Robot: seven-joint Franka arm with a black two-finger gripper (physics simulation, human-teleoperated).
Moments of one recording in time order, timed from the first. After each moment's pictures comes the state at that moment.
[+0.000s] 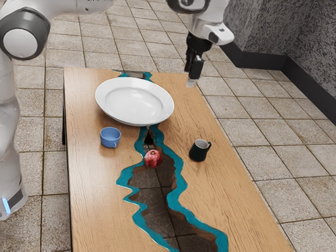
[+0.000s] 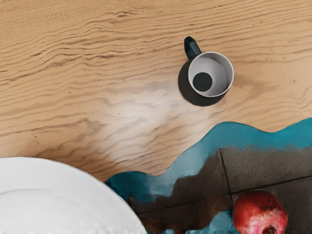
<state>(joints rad) -0.11 0.00 0.10 -1.46 0.02 1.47 0.24</state>
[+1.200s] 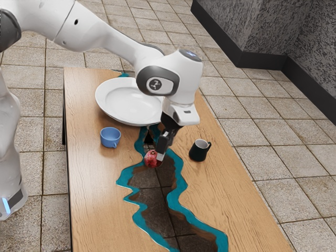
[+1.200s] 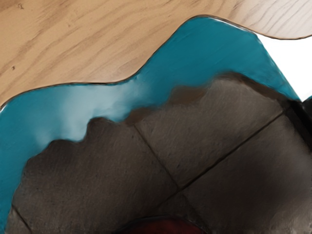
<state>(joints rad) -0.10 -0.15 -0.08 -2.18 -0.13 2.00 0.49</state>
